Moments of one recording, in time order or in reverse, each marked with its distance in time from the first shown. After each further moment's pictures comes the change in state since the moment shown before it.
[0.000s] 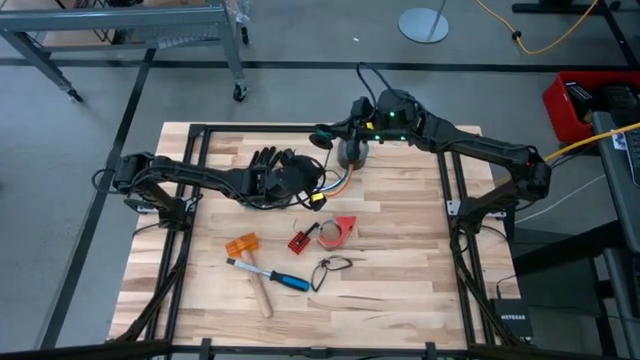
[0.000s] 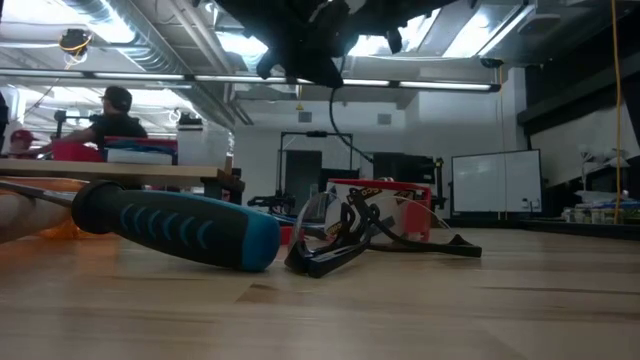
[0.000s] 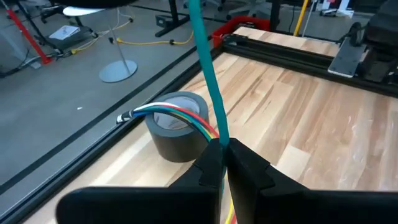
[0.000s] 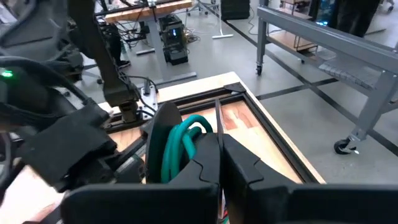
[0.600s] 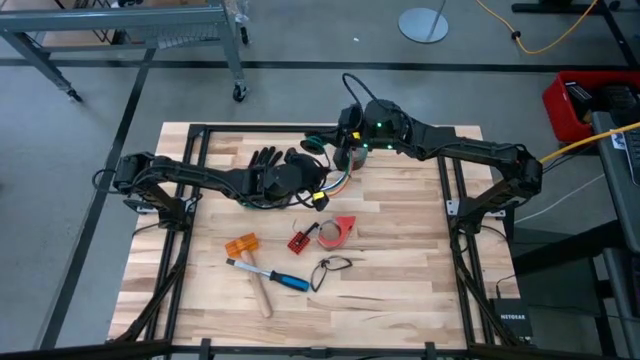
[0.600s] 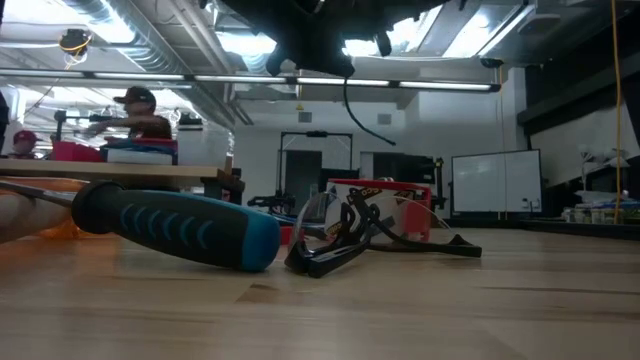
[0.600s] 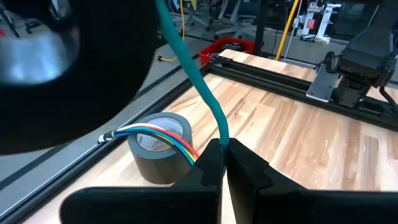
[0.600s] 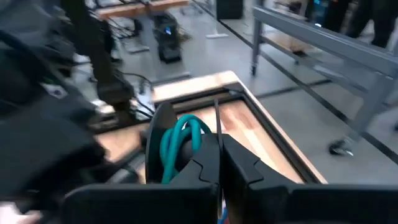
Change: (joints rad) left arm 0.013 0.001 -0.003 0.139 0.037 0.028; right arm 0.080 0.072 0.001 0.055 0.105 -0.001
